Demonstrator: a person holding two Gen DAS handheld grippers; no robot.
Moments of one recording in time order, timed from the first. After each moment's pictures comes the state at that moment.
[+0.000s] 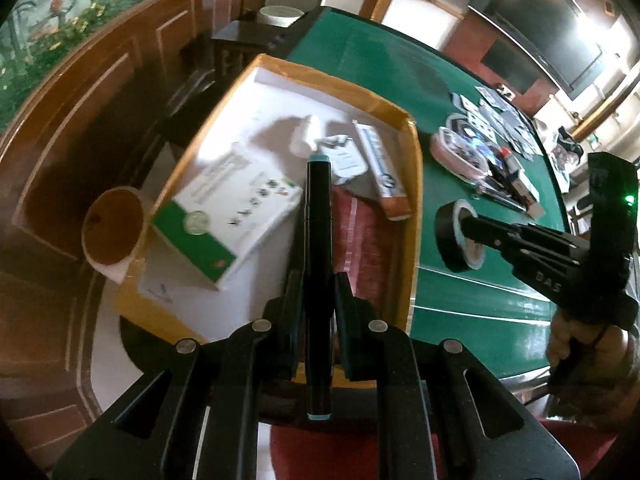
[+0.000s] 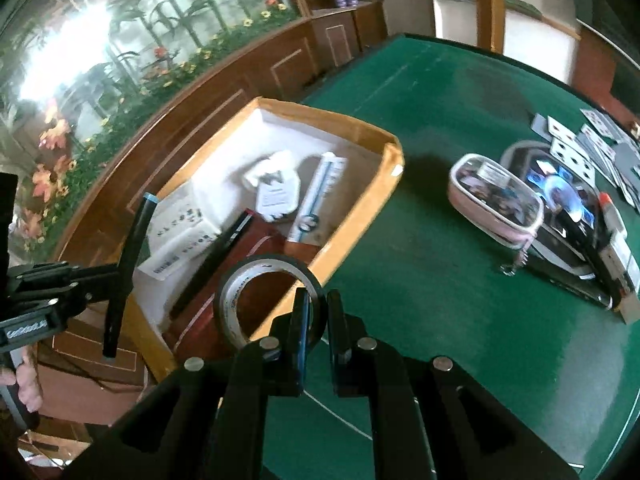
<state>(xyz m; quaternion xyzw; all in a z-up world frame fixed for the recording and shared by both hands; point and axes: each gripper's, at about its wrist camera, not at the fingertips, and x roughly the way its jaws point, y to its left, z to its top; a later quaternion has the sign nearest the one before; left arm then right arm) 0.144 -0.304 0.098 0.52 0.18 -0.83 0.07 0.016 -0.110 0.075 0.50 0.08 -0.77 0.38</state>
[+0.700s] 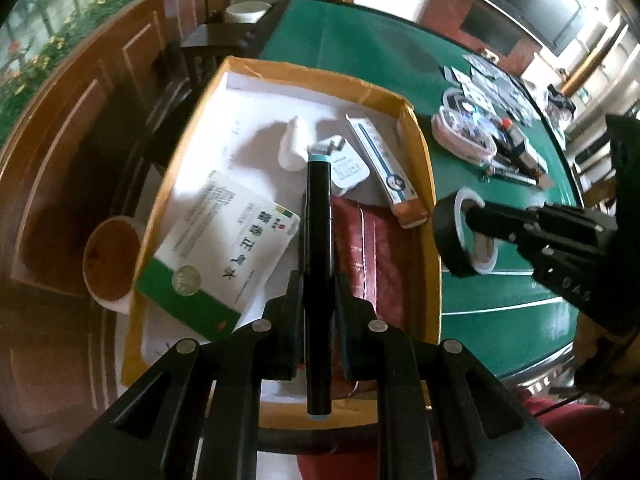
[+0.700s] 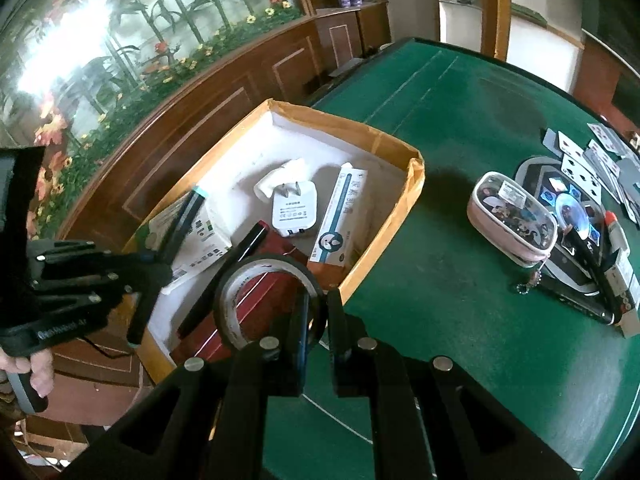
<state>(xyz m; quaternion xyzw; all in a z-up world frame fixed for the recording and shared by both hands) 0.101 -0.307 0.078 0.55 0.11 -0.83 0.02 0.016 -0.135 0.078 0.50 0.09 -0.78 0.37</state>
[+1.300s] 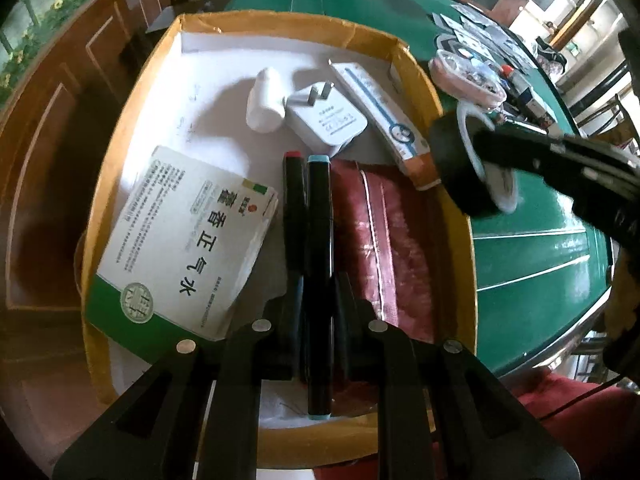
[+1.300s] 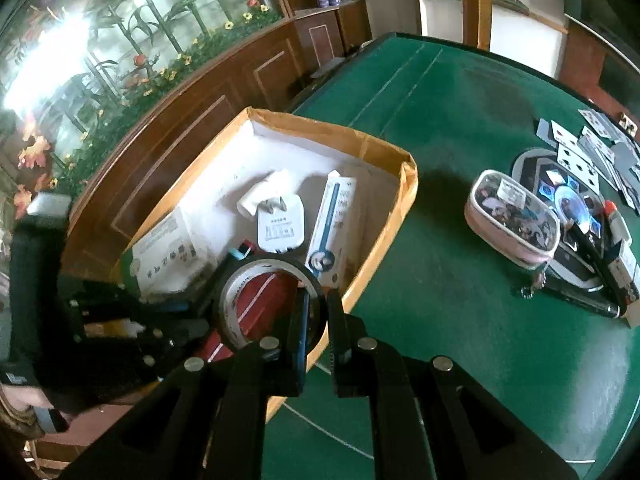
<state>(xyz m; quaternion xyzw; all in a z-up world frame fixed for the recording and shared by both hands) 0.078 -0.303 0.033 0.60 0.07 -0.80 -0.02 0.000 -0.149 0.073 0.50 0.08 -0.79 0.34</state>
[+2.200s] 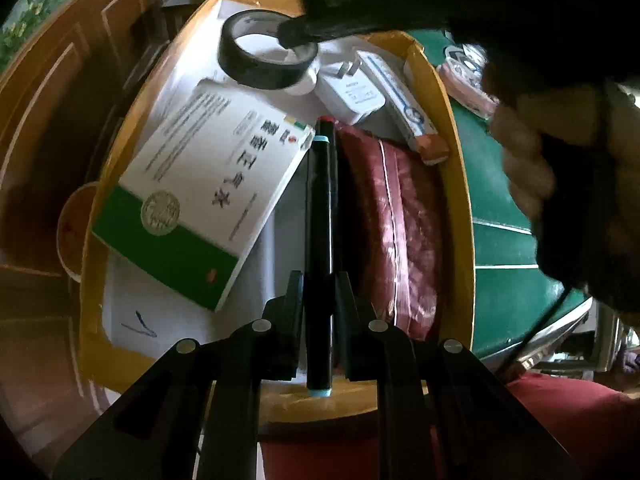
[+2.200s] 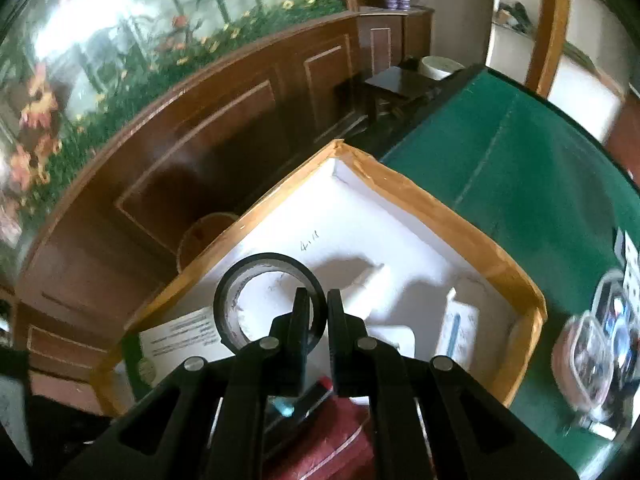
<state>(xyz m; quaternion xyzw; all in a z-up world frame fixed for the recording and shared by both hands) 0.116 -0.321 0.030 0.59 0.14 -0.79 -0.02 -0.035 -0.289 0.058 0.47 0.17 -0.76 0.40</state>
